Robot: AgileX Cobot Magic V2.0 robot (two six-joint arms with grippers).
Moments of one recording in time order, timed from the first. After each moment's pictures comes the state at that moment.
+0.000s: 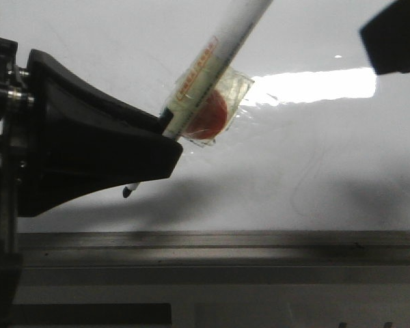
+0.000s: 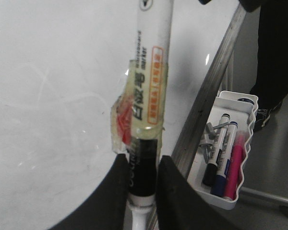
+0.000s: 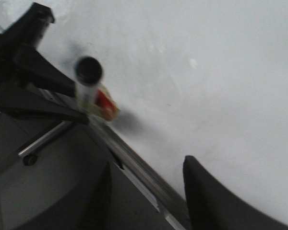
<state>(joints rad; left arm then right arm) -0.93 1.15 -0.39 0.34 -0.36 -0.04 0.74 0.76 -0.61 0.16 0.42 -0.07</state>
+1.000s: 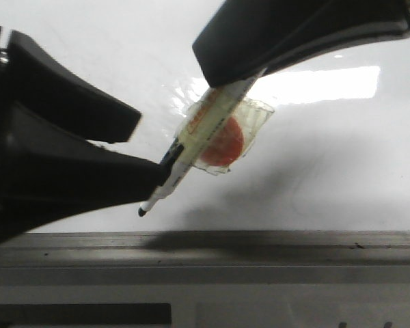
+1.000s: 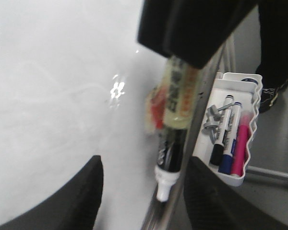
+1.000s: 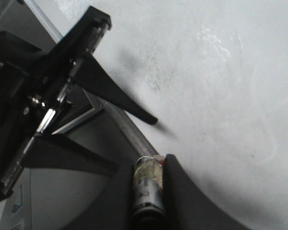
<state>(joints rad) -0.93 1.04 -0.39 0.38 -0.20 -0.03 0.87 0.99 -0.72 0.17 0.32 -0.06</state>
